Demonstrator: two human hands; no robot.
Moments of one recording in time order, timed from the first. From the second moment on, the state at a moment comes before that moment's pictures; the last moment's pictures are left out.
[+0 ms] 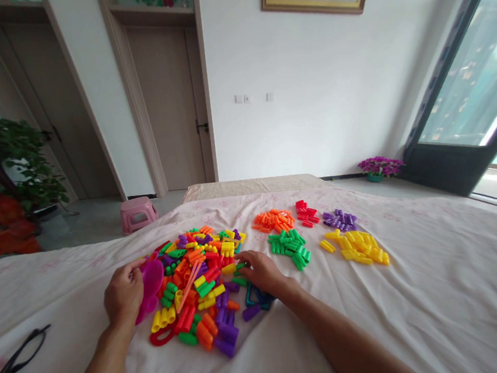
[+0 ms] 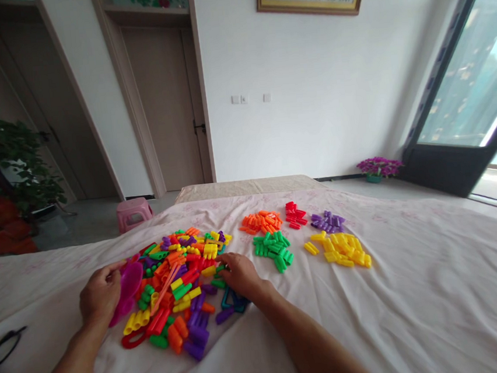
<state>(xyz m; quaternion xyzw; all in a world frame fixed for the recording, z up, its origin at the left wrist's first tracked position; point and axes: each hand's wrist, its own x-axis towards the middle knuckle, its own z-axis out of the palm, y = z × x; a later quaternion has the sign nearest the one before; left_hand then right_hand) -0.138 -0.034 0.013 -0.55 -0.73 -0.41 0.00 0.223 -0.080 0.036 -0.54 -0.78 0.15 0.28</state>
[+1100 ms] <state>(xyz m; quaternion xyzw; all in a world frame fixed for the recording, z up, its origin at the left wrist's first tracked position) -0.032 -0.060 0.061 -0.78 -0.45 -0.44 0.05 0.294 -0.053 0.031 -0.61 -0.63 -0.01 0.47</state>
